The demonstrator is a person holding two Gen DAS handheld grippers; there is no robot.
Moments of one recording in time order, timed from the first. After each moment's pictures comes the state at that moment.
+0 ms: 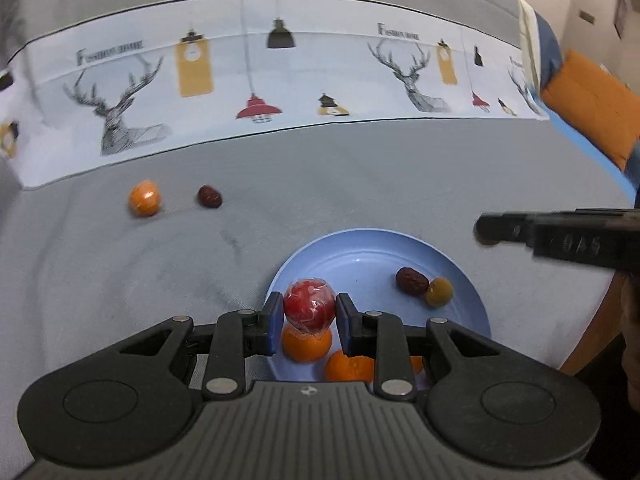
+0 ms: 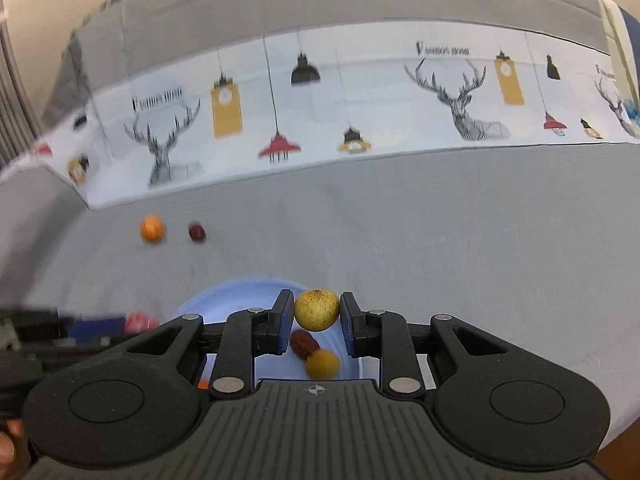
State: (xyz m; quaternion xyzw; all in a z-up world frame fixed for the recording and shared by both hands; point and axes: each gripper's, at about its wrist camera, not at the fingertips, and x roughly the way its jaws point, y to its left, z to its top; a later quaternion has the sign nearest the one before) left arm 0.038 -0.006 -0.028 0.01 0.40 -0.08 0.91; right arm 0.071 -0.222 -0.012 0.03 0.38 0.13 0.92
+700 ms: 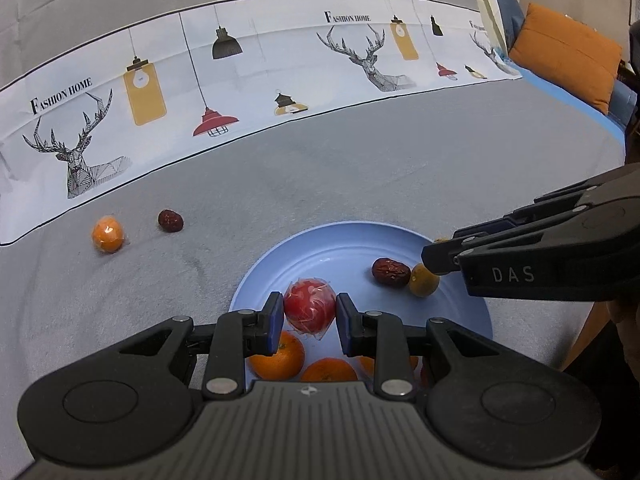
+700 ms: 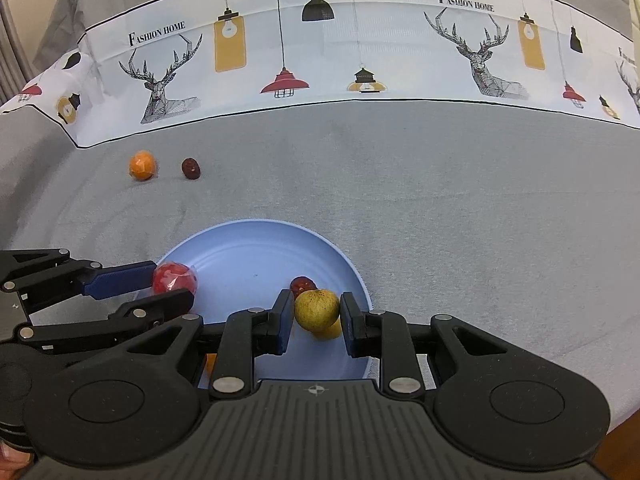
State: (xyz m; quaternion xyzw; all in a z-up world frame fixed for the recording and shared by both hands) left arm 0.042 -0.040 -0.048 0.09 0.39 -0.11 0.91; right arm 0.084 -0.204 -0.039 0.00 0.44 0.14 0.89
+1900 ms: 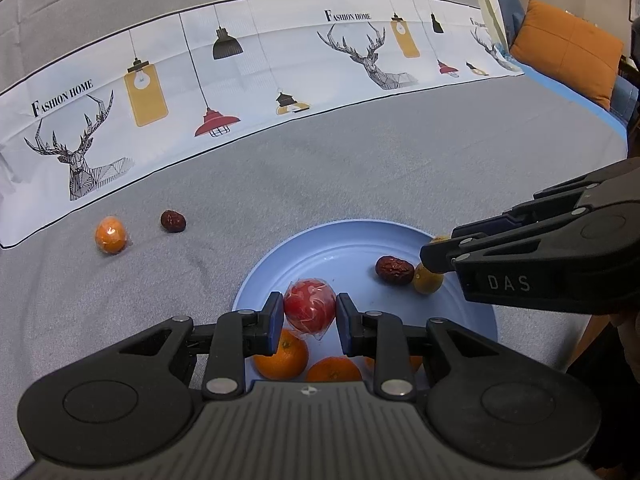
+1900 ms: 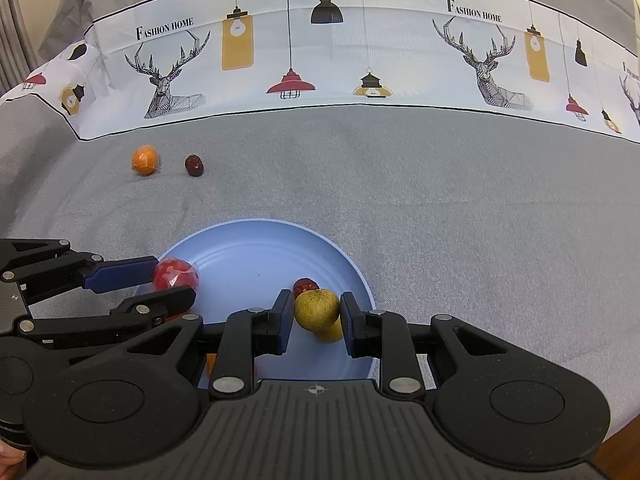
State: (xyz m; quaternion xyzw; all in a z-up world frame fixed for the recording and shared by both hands) left arm 0.042 -0.040 -0.048 0.10 0.39 -0.11 0.91; right arm 0.081 -0.197 -0.040 -0.02 0.43 0.14 0.89
